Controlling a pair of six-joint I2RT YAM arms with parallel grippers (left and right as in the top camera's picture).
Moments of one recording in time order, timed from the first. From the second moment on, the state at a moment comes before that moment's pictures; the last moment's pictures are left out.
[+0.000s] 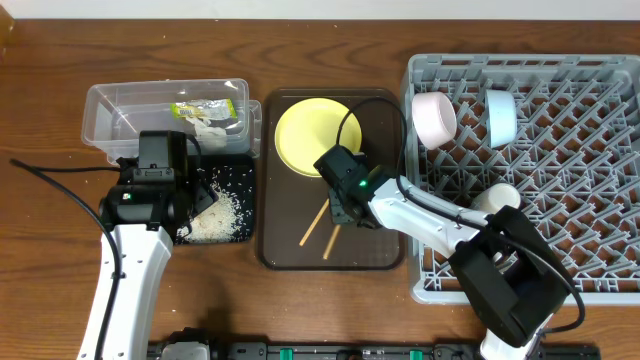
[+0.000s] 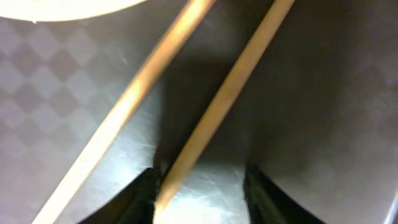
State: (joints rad) left arm 0.01 1.21 0.98 -0.99 -0.20 -0.65; right arm 0.75 1.90 1.15 -0.59 0.10 0.62
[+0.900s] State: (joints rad) left arm 0.01 1.21 0.98 -0.99 -0.20 -0.65; right arm 0.54 1.58 1.18 -0.75 0.02 0.45
